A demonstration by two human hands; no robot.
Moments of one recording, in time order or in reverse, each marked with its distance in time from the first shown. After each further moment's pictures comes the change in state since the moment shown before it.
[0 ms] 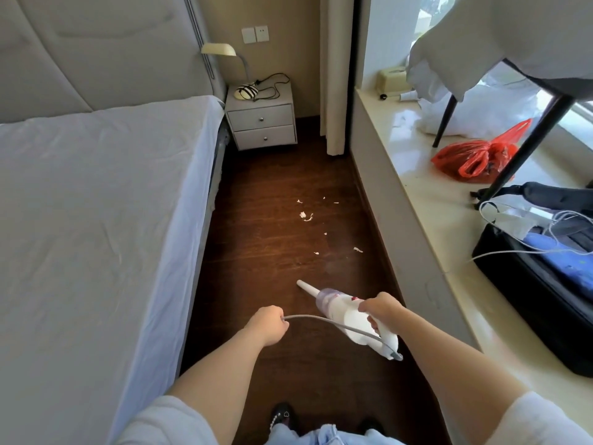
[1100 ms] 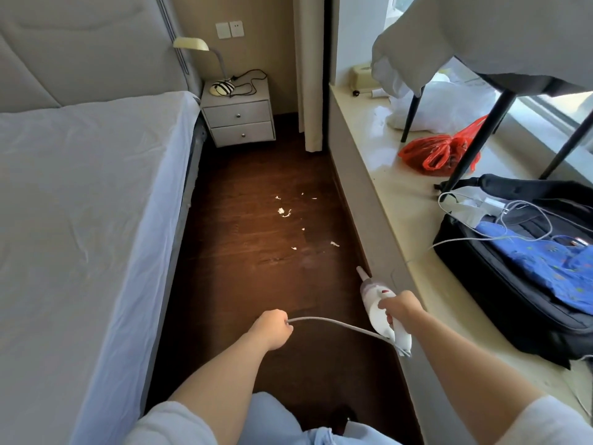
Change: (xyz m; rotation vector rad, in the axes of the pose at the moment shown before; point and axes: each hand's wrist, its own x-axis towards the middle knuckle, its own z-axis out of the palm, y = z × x) left_hand -0.012 0.070 0.057 0.011 -0.093 0.021; right_hand 0.005 0.079 -0.088 0.081 0.237 0.019
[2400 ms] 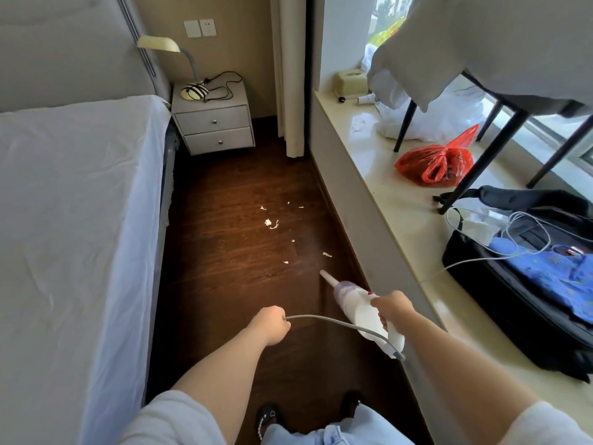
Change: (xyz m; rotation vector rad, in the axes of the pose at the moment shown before) left_hand 0.090 -0.035 -0.095 0.015 -0.048 0.113; right_hand 0.023 -0.098 0.057 0.059 0.117 0.065
